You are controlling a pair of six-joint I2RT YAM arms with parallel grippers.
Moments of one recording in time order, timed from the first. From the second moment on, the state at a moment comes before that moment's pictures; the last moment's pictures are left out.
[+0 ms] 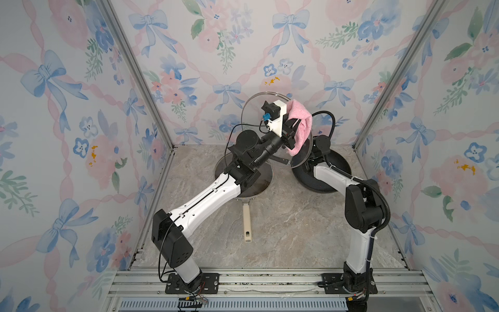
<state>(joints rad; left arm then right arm) -0.78 1.65 1.67 0.48 0.11 -0.07 0.37 2.02 1.56 1.10 -0.73 2.01</state>
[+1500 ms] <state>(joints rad) -0.64 1.61 1.25 0.45 -0.04 -0.21 0.34 2.03 1.65 1.17 -0.73 2.07</state>
